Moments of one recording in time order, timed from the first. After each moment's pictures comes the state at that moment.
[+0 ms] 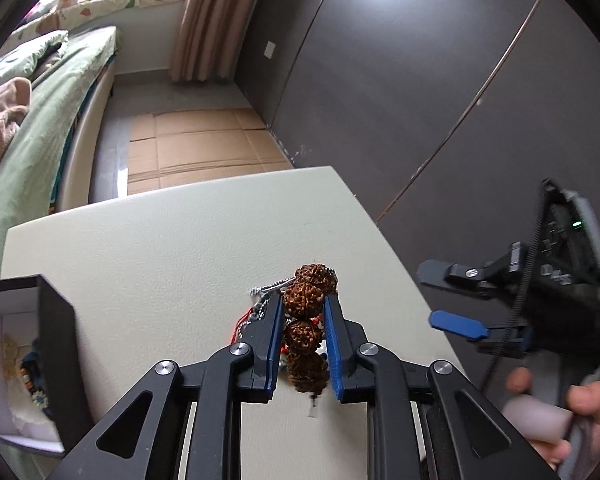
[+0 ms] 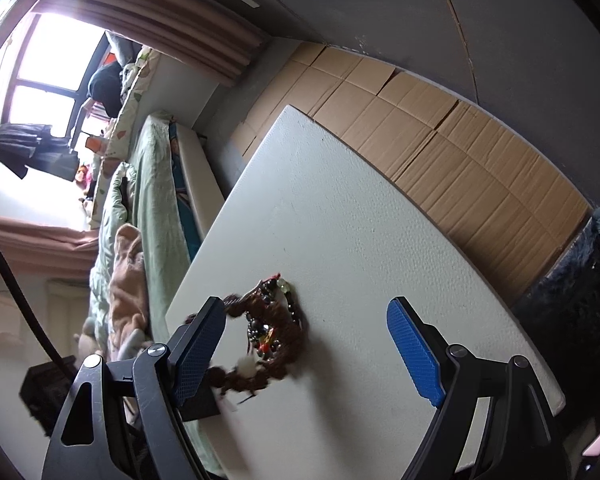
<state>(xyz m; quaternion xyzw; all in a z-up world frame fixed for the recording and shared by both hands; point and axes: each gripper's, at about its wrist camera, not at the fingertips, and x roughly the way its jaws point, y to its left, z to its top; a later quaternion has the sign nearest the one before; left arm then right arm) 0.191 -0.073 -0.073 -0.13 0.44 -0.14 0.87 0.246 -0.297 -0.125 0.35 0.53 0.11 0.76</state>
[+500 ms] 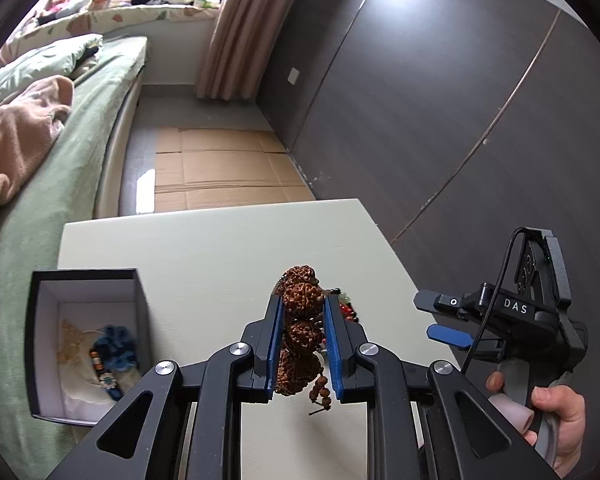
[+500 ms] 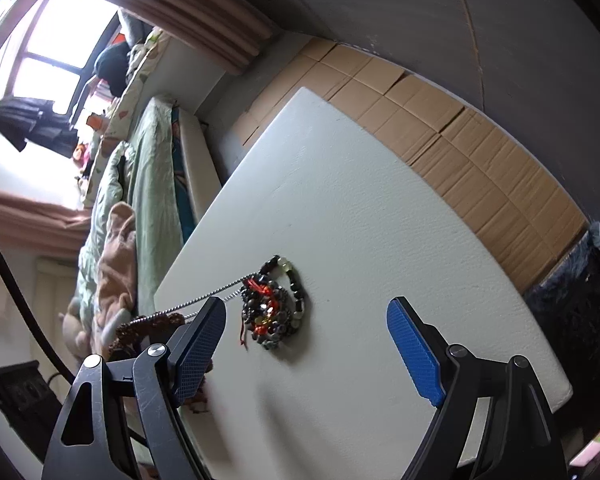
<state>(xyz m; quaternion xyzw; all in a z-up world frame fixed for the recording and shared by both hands) 0.166 -0.020 -0.046 -0.16 0.41 -0.11 0.89 0.237 -0.277 -0.125 0.30 0.54 0.12 0.78</state>
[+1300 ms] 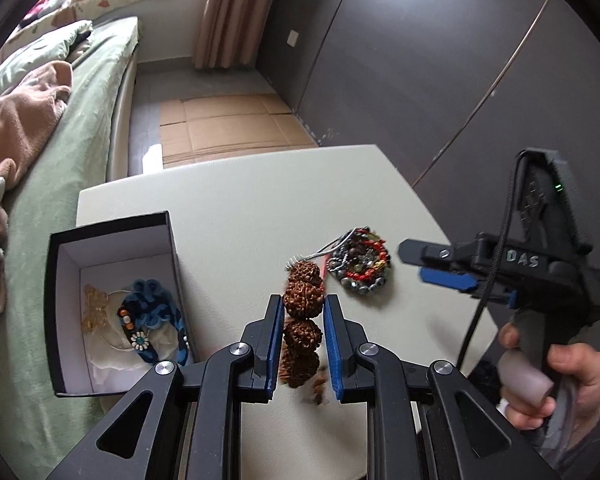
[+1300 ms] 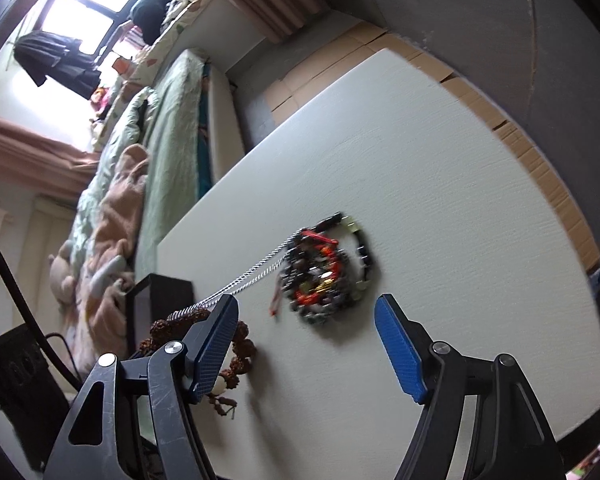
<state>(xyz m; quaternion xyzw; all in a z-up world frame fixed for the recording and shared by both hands) 0.143 -0.001 -0.069 -0.12 0.47 -0.12 0.86 0.235 -0.218 -0.128 0.23 0.55 0.19 0.78</state>
